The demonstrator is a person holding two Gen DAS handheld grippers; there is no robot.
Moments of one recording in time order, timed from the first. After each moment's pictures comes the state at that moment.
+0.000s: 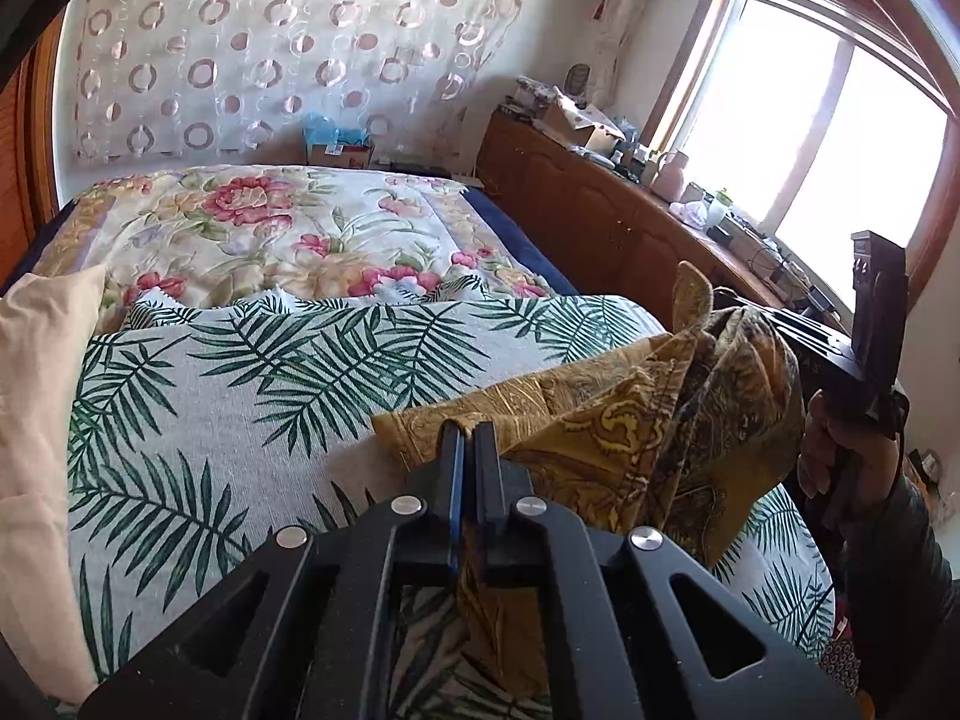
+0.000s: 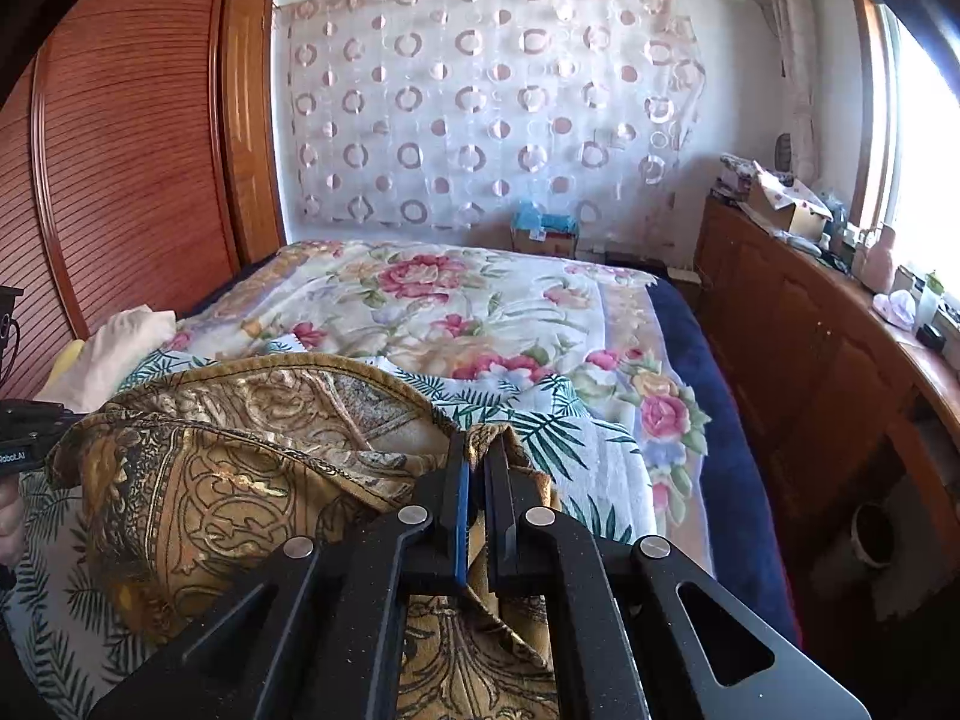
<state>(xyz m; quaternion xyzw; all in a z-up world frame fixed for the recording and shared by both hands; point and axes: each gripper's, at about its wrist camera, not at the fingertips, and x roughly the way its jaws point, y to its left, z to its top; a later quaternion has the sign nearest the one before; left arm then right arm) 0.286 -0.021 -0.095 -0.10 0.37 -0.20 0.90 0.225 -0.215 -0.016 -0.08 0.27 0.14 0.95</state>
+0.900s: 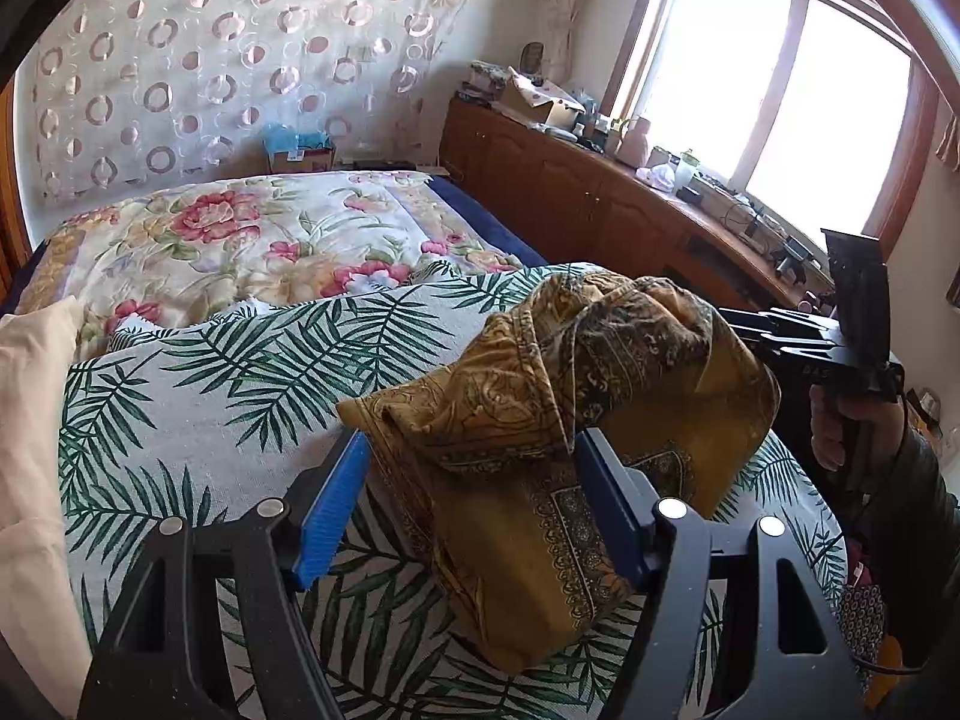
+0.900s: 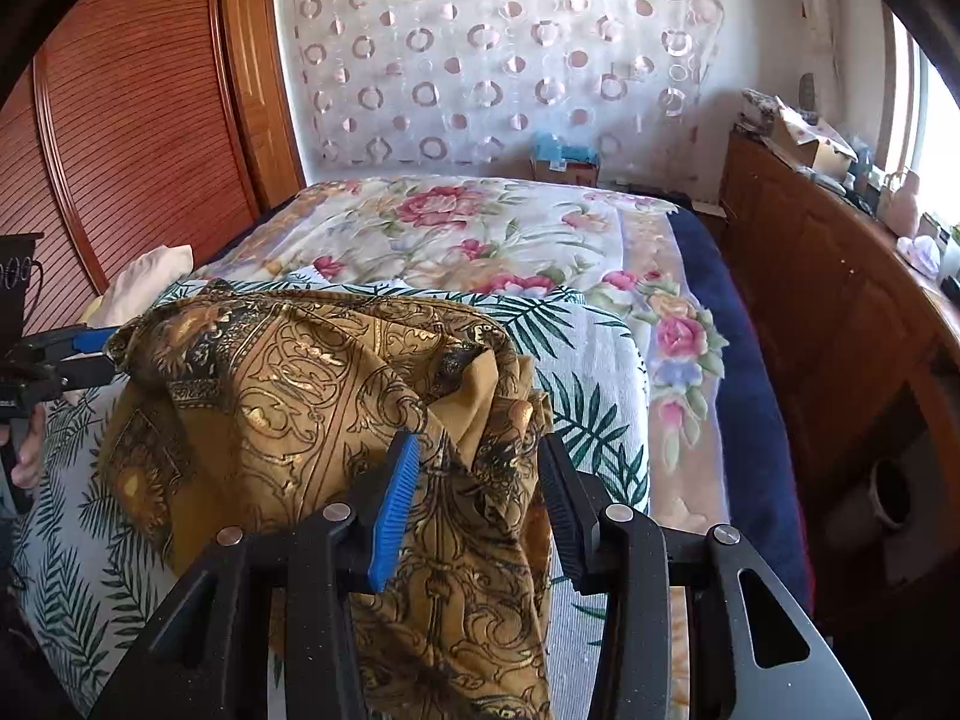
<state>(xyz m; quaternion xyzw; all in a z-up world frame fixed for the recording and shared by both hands) 0.277 -0.036 -0.092 -0.05 0.37 -0.23 0.90 0.196 -0.236 -0.012 -0.06 0.35 0.17 0.92</state>
